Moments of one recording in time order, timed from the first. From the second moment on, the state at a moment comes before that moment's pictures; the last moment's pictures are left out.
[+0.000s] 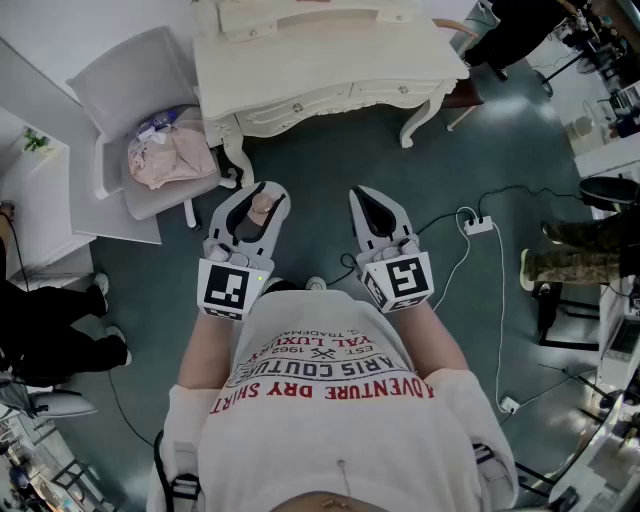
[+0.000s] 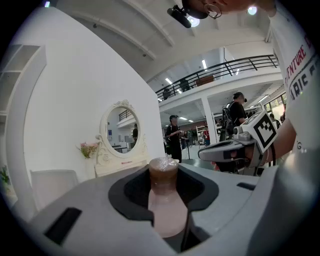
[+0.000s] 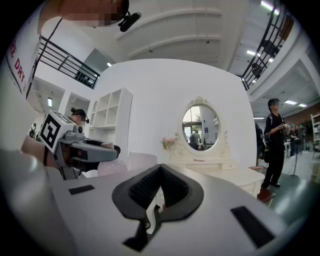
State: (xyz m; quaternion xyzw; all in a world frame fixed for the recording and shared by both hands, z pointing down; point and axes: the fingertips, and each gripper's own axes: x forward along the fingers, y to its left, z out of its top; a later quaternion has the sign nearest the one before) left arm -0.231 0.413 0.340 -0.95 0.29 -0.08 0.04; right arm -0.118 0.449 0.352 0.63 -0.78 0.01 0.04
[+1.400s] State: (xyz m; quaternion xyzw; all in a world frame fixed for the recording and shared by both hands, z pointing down) left arm -0.169 0.292 0.356 -0.96 0.28 -0.07 0.03; right arm -0.053 0.334 0.367 0.64 -0.77 0.03 0.04
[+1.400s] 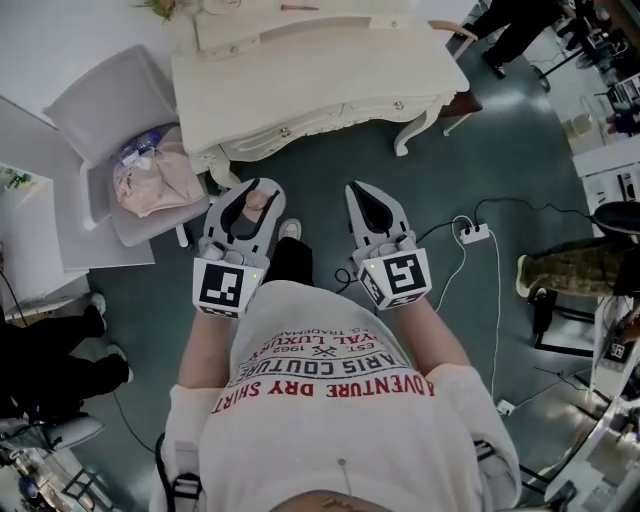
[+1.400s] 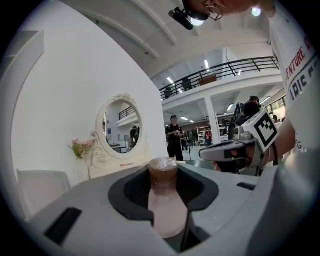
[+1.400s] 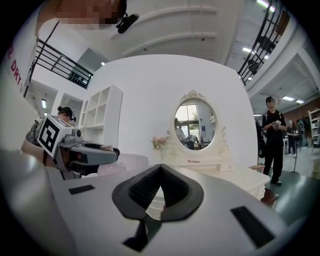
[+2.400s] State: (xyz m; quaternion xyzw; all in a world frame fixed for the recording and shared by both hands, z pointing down) left arm -0.107 -0.014 0.351 -0.96 0.26 -0.08 0.01; right arm 0.010 0.017 0.356 0.65 -0.75 0.06 0.05
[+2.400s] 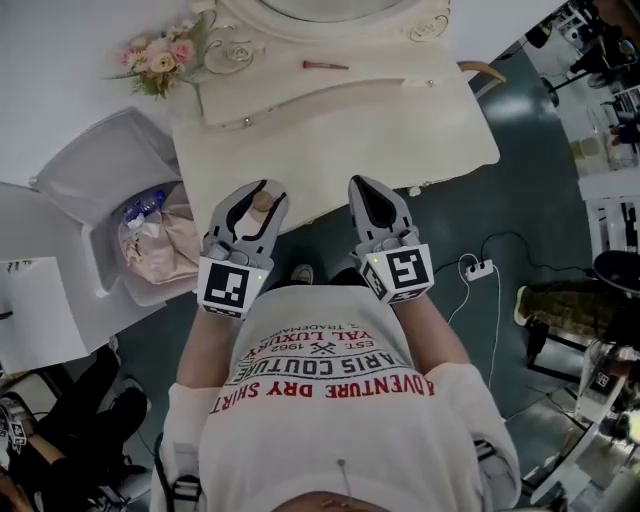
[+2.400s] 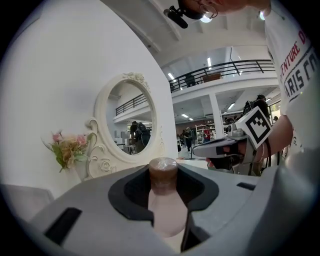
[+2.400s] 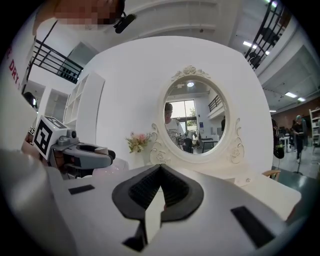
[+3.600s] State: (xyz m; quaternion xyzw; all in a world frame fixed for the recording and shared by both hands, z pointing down) left arm 0.019 -0.154 0.444 -0.90 0.41 -0.14 -0.05; right arm 0.132 -0.156 0.425 0.50 -0.86 0.11 0.08
